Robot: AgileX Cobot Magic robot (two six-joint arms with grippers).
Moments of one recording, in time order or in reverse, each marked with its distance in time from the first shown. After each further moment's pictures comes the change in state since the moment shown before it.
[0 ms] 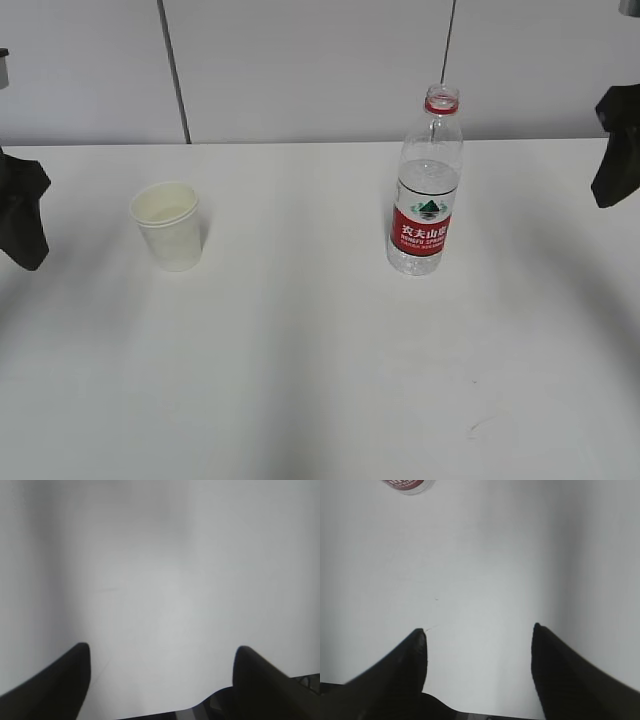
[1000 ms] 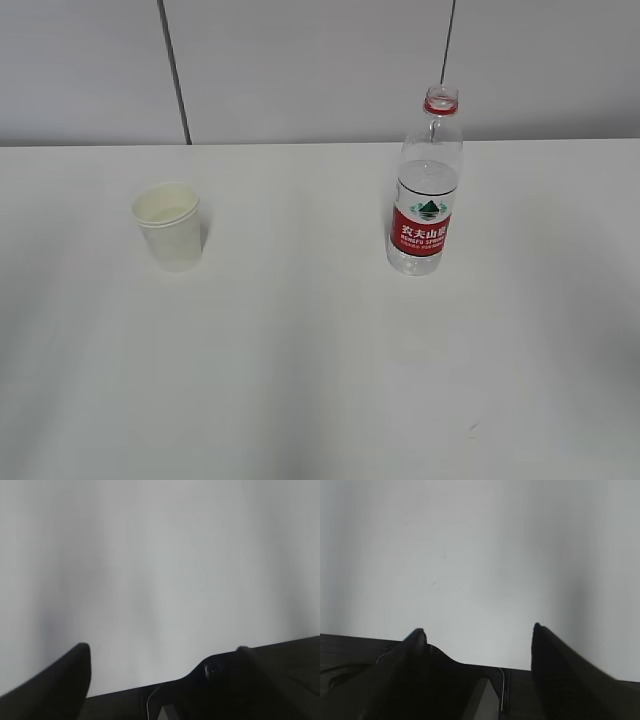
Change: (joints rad) left arm 0.000 -0.770 0.312 -0.012 0.031 0.000; right arm 0.000 -0.535 0.320 0.017 0.015 -0.004
